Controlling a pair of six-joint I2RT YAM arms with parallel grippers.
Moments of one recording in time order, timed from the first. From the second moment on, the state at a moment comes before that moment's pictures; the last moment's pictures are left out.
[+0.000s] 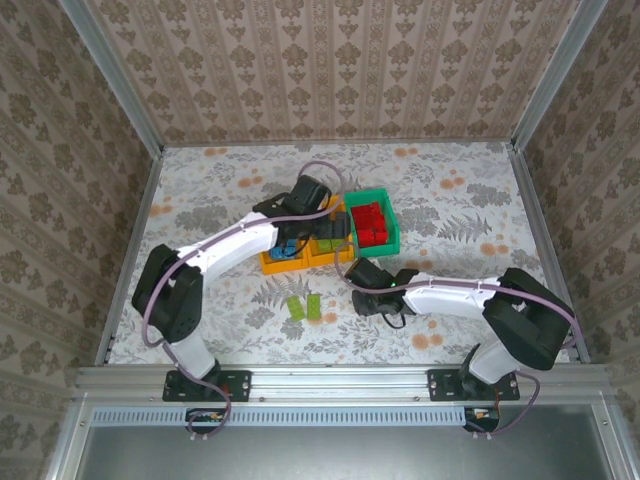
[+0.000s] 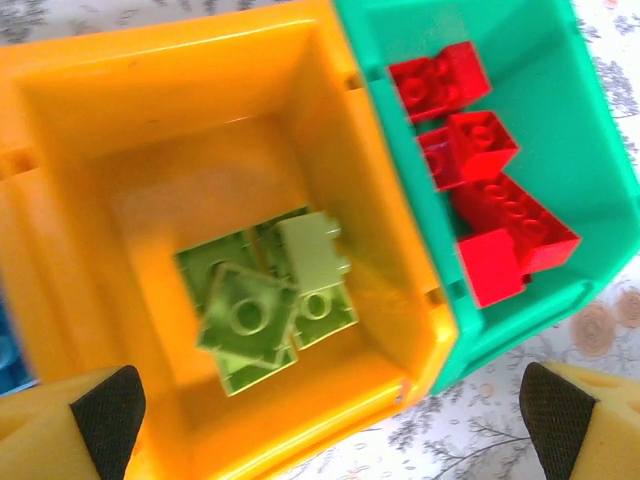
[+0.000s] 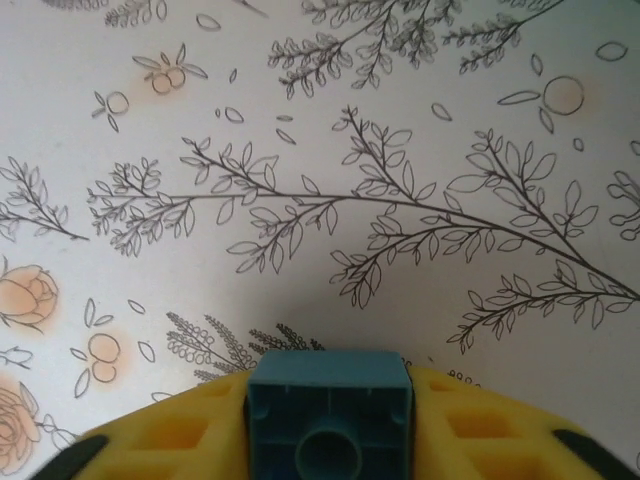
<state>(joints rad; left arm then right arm) -0.73 1.69 1.27 -0.50 -0.01 -0.57 0.87 1.52 0.73 -0.39 0.19 0.61</state>
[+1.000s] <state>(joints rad) -0.39 1.01 0.68 -0.56 -0.16 -0.61 0.74 2.05 1.61 -0.30 -0.20 0.63</state>
